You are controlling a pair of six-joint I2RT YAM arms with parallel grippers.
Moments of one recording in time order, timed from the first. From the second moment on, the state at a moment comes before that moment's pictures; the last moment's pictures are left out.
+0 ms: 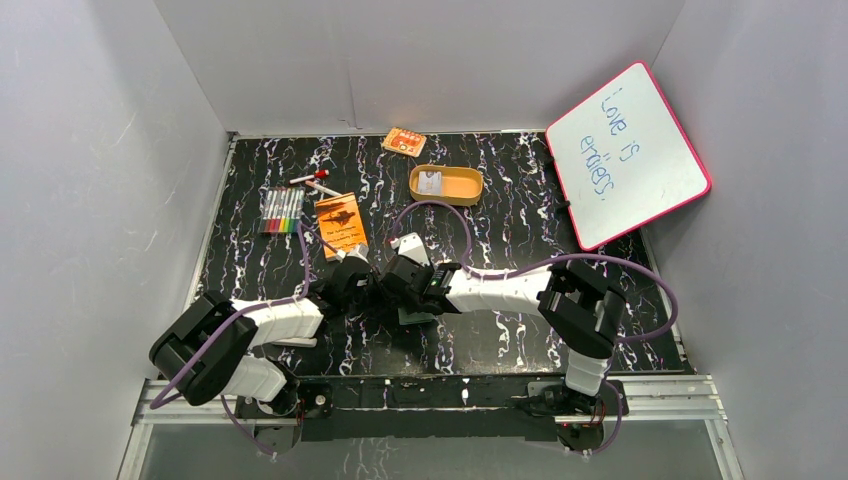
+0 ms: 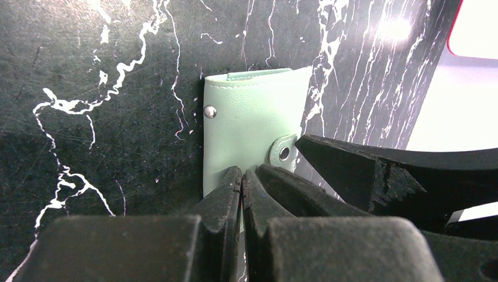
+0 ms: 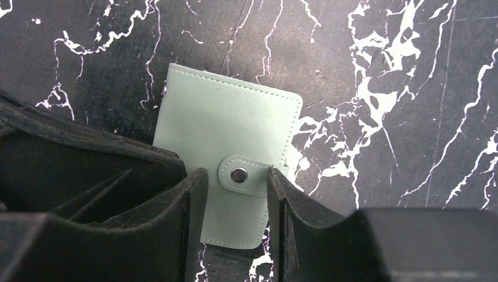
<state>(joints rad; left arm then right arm) -0.70 1.37 0.39 0.27 0.10 -1.09 1.16 1.79 1.12 -0.41 0.44 0.60</state>
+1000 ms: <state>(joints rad) -0.70 1.39 0.39 0.30 0.11 -1.11 1.16 1.78 1.11 -0.41 0.50 0.60</state>
